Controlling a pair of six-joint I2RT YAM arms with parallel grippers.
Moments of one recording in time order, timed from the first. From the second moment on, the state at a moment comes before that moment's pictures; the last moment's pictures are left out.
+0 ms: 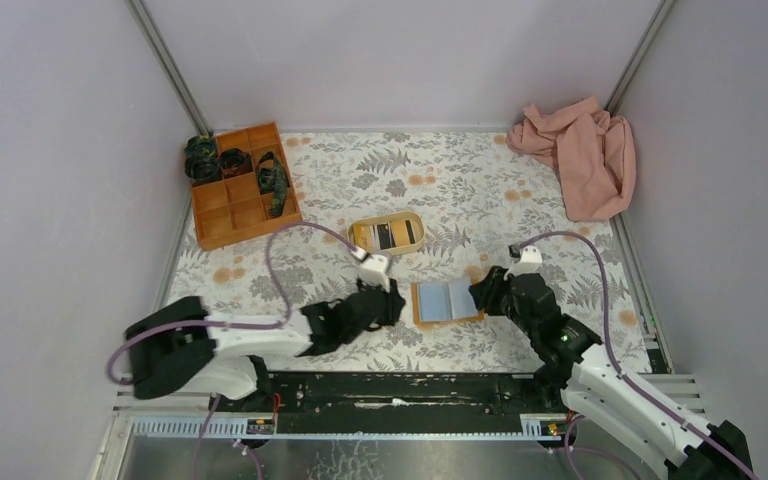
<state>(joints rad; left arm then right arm) -1.09 1.23 0.46 0.26 -0.41 -0.65 0.63 0.61 0.28 -0.16 0.18 0.59</state>
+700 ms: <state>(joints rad) -0.92 1.58 0.33 0.82 -0.38 -0.61 0.64 0.90 0.24 -0.01 -0.09 0.52</state>
